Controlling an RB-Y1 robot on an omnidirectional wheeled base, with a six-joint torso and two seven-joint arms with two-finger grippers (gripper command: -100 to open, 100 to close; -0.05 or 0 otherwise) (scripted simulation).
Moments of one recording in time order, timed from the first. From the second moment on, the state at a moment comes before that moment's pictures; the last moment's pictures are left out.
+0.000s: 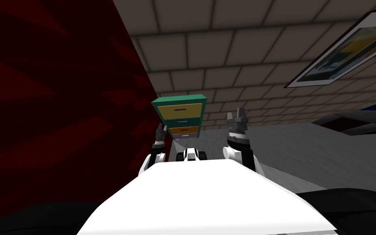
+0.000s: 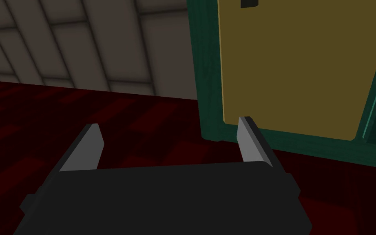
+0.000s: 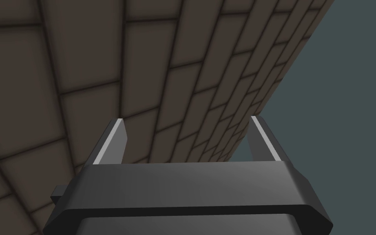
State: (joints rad) left arm 0.46 0.16 -0.04 -1.94 -0.08 -0.58 0.13; right arm 0.54 0.04 -0.06 -2.39 0.06 -0.39 0.00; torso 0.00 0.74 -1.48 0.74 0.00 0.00
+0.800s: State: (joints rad) left arm 0.40 0.19 -0.02 -1.71 -0.08 -0.66 0.11; right arm 0.54 0.04 -0.06 -2.39 0.06 -0.39 0.00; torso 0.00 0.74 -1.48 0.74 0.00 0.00
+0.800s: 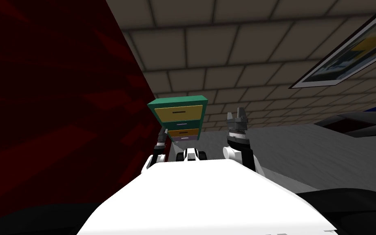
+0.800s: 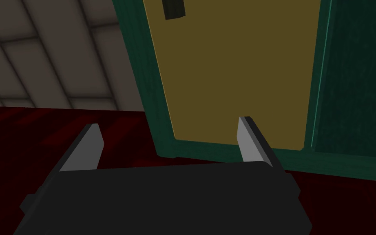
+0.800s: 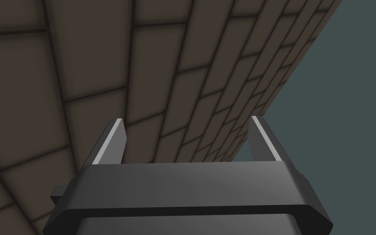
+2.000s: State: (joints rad) left arm 0.31 0.17 0.00 -1.36 -0.08 -0.77 0.09; right arm 0.54 0.04 -0.06 -2.39 0.06 -0.39 0.00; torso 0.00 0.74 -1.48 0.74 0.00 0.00
